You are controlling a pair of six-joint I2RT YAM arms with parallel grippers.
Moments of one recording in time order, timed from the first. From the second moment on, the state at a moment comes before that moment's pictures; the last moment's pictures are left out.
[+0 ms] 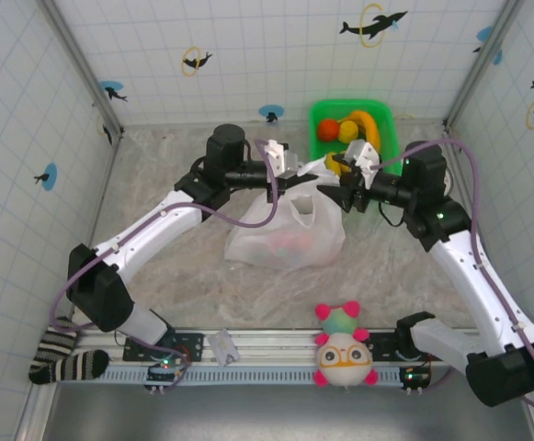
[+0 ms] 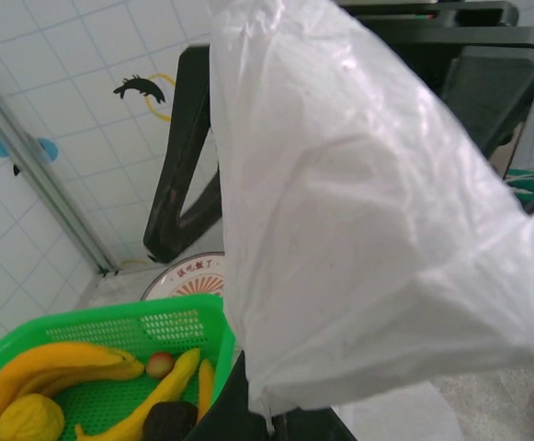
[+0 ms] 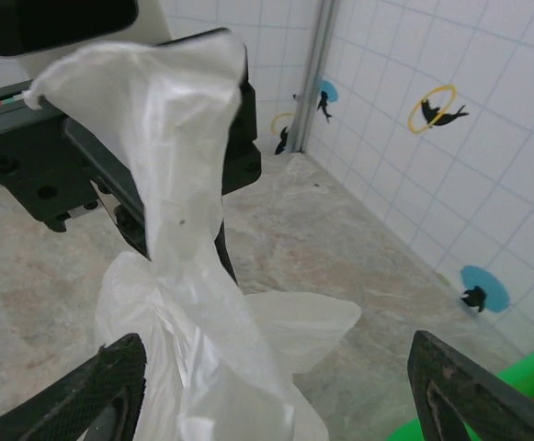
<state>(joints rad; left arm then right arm) -0.68 1.52 1.34 -0.04 0.87 0.47 0.35 1.07 1.09 -0.32 -0.73 -0.37</state>
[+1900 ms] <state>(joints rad) -0.61 1.47 1.24 0.08 0.91 0.39 0.42 1.10 1.12 -0.32 -0.82 -0.42</state>
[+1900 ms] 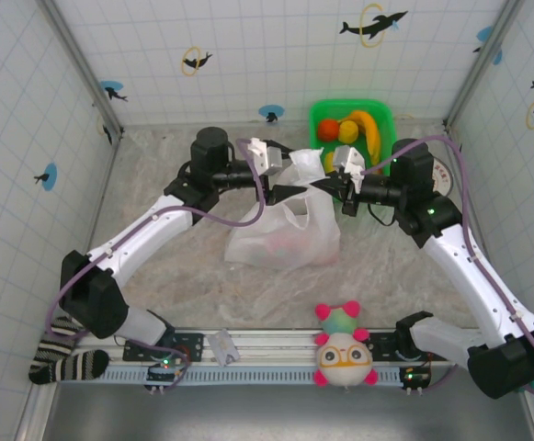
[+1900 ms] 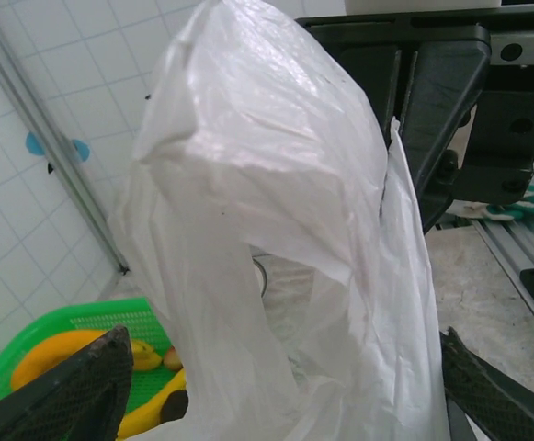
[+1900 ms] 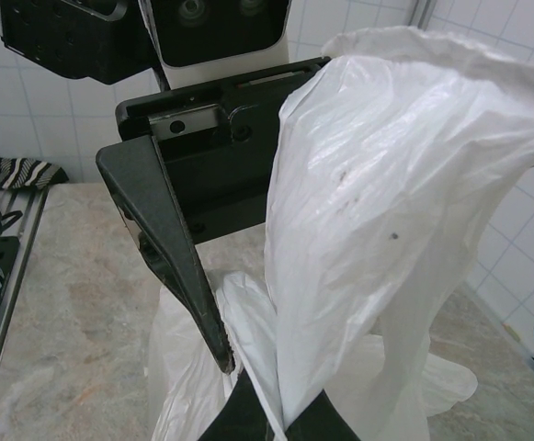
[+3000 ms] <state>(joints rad) -0.61 1.55 1.26 0.17 1.14 0.33 0.42 1.09 1.11 -0.32 -0.80 -0.44</state>
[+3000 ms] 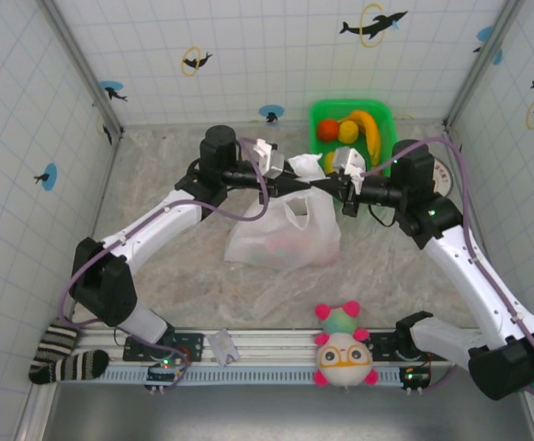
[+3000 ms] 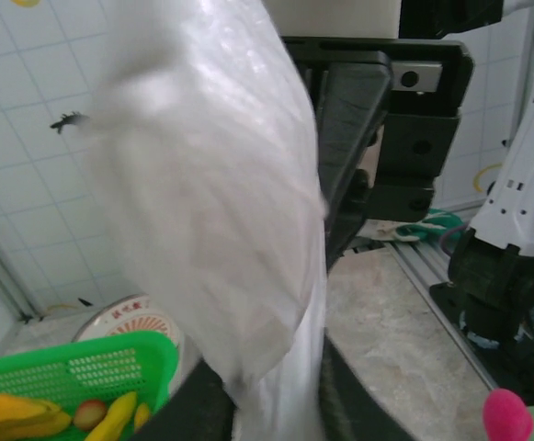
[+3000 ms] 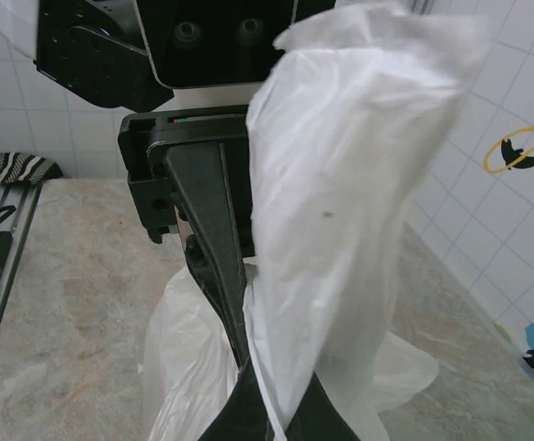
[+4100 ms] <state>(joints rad) -0.65 1.48 1.24 0.04 0.90 0.51 0.36 1.30 1.42 -0.45 -0.70 -0.06</state>
